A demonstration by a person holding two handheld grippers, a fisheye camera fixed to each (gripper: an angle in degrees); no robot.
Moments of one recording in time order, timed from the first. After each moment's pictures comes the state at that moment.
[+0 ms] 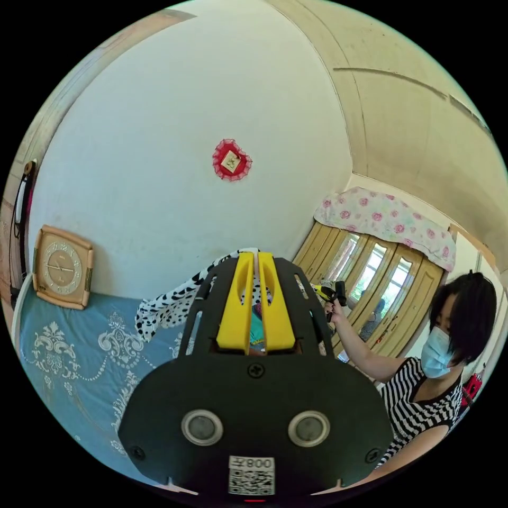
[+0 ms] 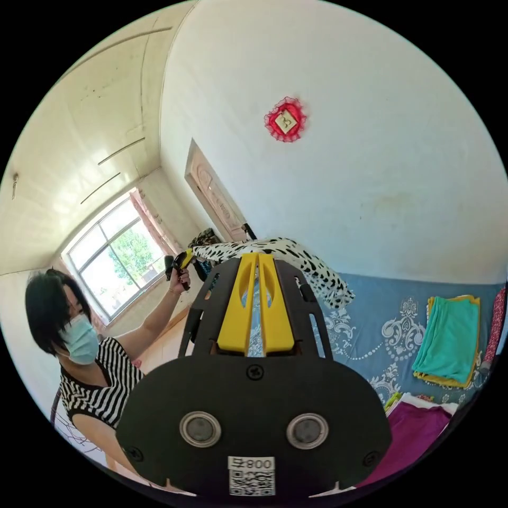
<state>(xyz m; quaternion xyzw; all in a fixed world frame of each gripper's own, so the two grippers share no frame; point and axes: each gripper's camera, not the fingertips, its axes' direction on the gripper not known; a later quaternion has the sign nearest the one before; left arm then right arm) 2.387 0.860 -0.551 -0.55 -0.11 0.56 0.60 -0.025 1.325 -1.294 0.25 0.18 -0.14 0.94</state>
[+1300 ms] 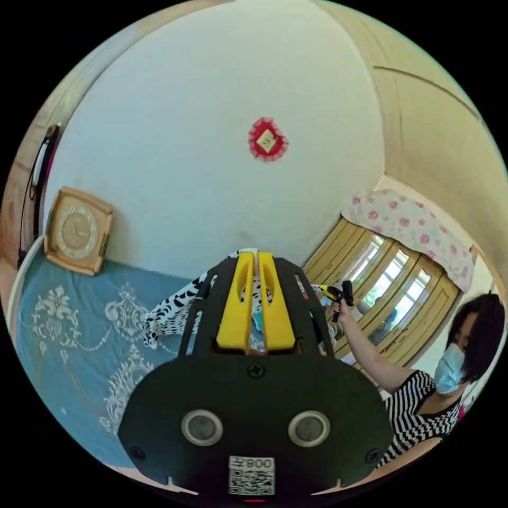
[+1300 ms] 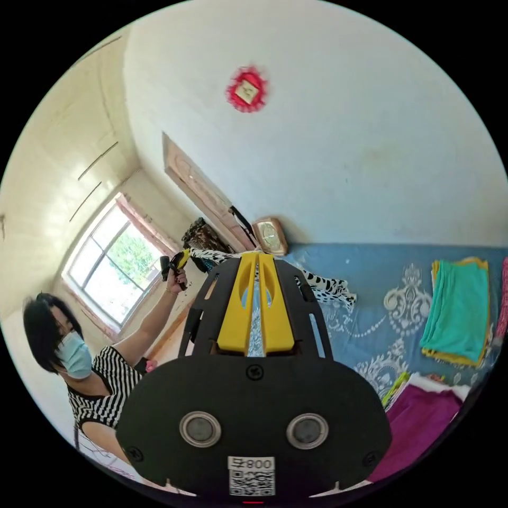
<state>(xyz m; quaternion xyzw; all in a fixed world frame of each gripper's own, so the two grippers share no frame) 2.380 0.969 -0.544 -0.54 -0.18 0.55 0.61 0.017 1.279 -1.291 0.21 0.18 -0.07 0.96</state>
